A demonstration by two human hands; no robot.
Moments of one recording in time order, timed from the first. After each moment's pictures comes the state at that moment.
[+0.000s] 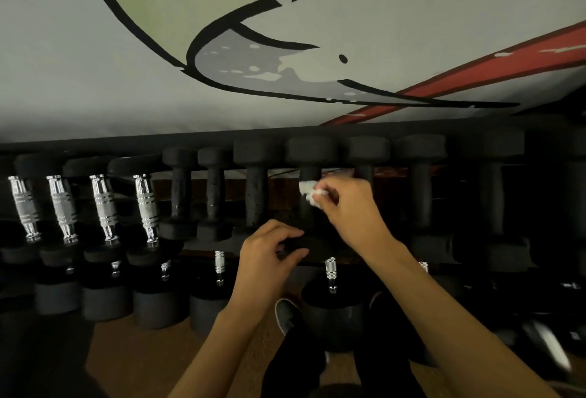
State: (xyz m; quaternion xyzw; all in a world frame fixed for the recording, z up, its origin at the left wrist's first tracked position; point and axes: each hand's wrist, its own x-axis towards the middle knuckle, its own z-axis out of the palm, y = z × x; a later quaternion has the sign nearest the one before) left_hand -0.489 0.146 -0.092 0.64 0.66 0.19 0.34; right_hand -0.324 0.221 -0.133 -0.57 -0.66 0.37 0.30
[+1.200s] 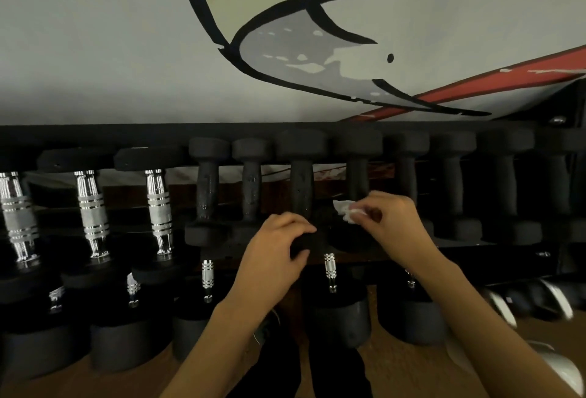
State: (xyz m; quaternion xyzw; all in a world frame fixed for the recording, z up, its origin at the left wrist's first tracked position) left_hand -0.601 0.163 -0.103 0.73 0.54 0.16 0.39; right_hand -0.373 0.182 -0.110 -0.64 -0.69 0.29 0.18
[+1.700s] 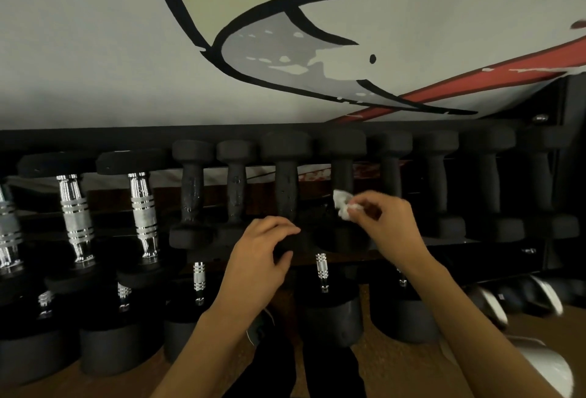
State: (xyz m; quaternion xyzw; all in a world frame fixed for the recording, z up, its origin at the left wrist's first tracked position) left_hand -0.597 0.155 -0.107 0.73 0.56 0.17 0.36; right_hand -0.360 0.174 -0.109 -0.70 -0.57 0.35 0.24
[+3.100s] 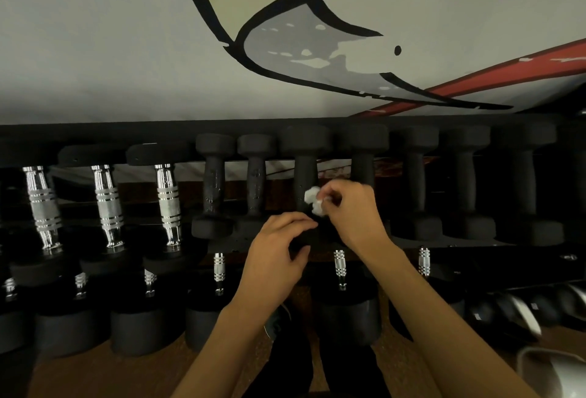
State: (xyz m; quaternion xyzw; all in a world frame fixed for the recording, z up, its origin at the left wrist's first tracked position) left_hand -0.596 0.148 -0.106 0.71 0.57 0.18 0.36; right_hand -0.434 0.201 -0.125 -0.68 -0.61 0.33 0.24
